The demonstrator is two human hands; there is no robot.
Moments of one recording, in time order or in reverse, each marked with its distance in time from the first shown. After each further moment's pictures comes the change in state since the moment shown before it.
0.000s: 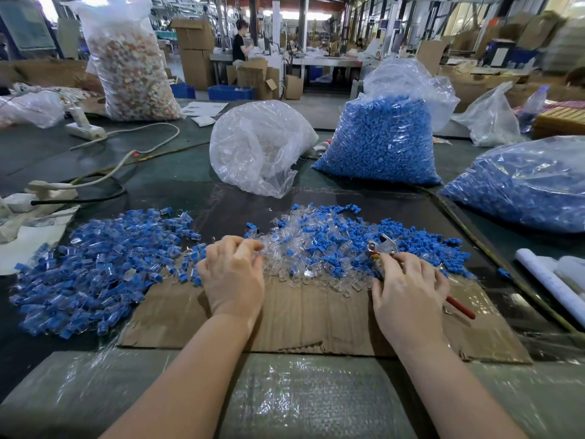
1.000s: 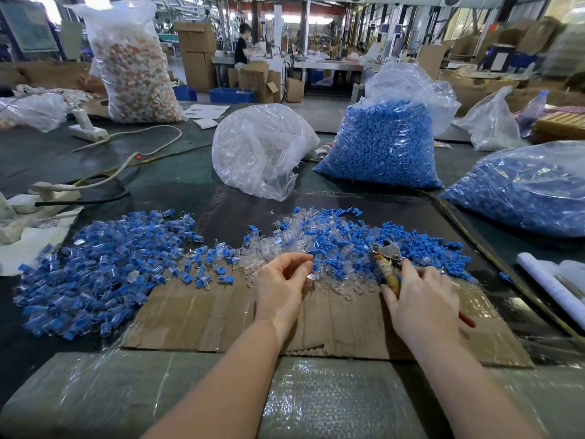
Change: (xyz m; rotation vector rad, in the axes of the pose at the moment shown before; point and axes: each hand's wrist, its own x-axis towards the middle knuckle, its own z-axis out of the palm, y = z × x) left_hand -0.021 0.044 0.007 -0.980 -0.320 -0.245; right_hand 0.009 0.014 -0.007 -0.064 -0.168 0.084
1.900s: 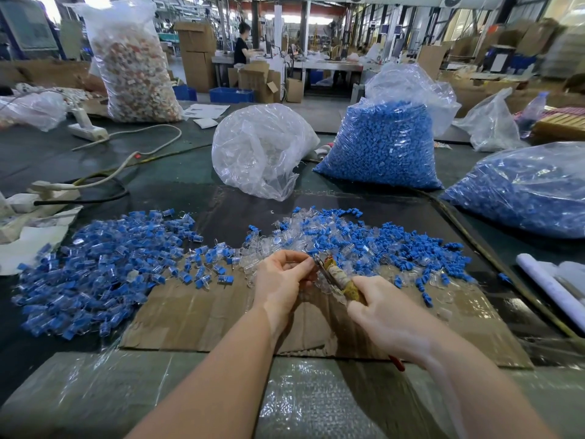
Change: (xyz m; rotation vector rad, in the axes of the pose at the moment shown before) left_hand 0.019 -0.009 0.000 -0.282 -0.062 -0.236; right_hand -0.022 -0.032 -0.052 0.476 -0.507 -0.381
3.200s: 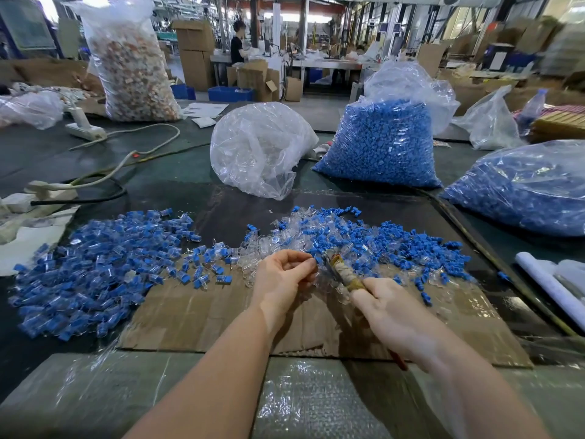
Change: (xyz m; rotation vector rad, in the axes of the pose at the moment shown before) left_hand 0.001 0.000 -0.002 0.060 -0.053 -0.038; right_hand 0.001 0.012 0.003 0.135 0.086 0.099
